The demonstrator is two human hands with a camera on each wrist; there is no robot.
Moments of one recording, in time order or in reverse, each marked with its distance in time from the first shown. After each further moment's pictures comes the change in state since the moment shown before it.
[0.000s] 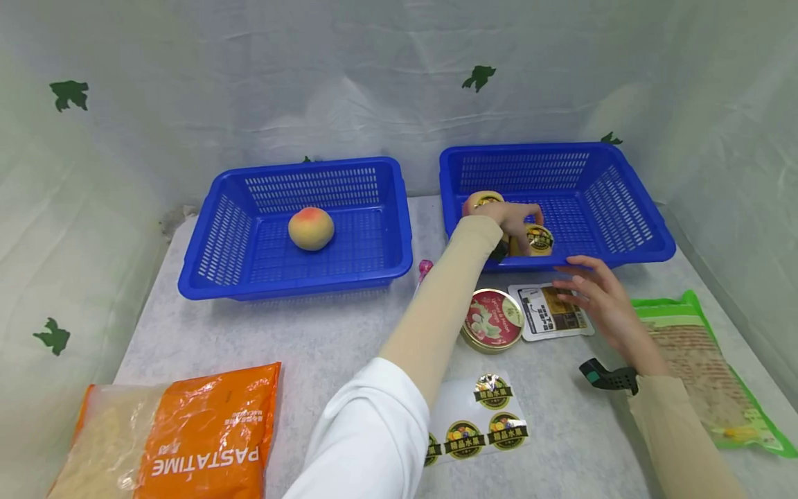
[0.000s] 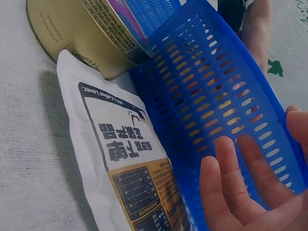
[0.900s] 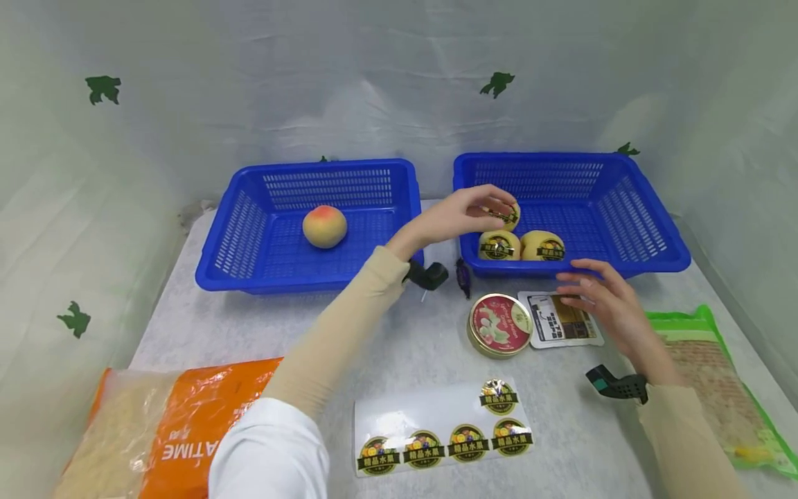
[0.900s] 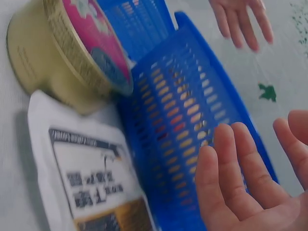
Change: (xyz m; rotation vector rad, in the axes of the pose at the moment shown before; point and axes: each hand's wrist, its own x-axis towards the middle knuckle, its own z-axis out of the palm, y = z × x) left_hand -0.117 -0.056 -0.002 -0.577 0.315 0.558; right_hand 0.006 -0.010 0.005 0.010 -0.102 -0.023
